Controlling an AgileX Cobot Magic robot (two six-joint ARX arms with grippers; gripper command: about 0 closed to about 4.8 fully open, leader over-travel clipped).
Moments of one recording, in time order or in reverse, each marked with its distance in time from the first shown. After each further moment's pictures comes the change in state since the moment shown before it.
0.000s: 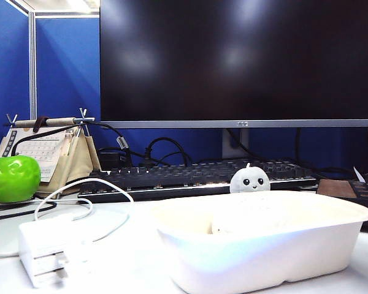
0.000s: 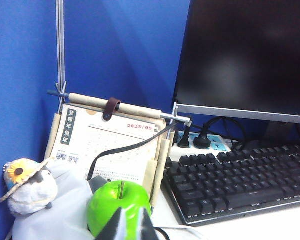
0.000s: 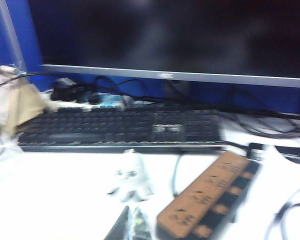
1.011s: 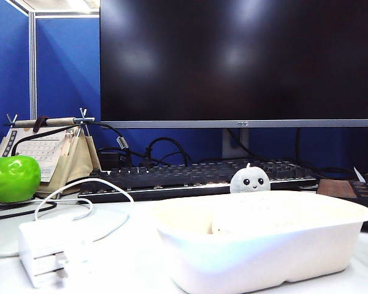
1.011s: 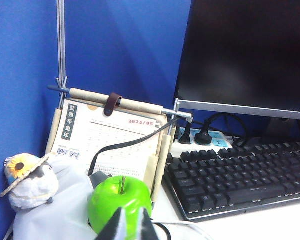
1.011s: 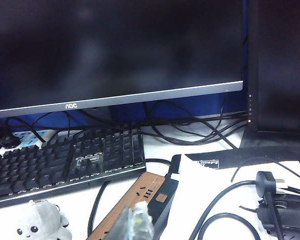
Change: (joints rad) left arm 0.001 0.000 0.000 -0.016 0.000 0.000; right arm -1.797 0.031 0.000 0.097 -1.617 0.047
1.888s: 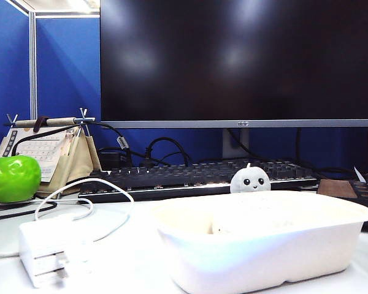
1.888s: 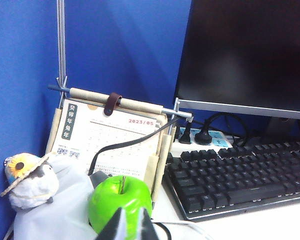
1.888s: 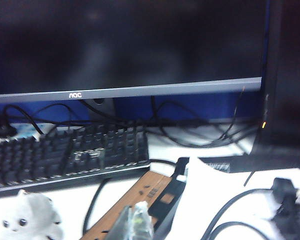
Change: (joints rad) left arm 0.000 0.000 0.000 -0.001 0.000 0.000; right arm 0.272 -0.008 -0.188 0.237 0.259 -0.063
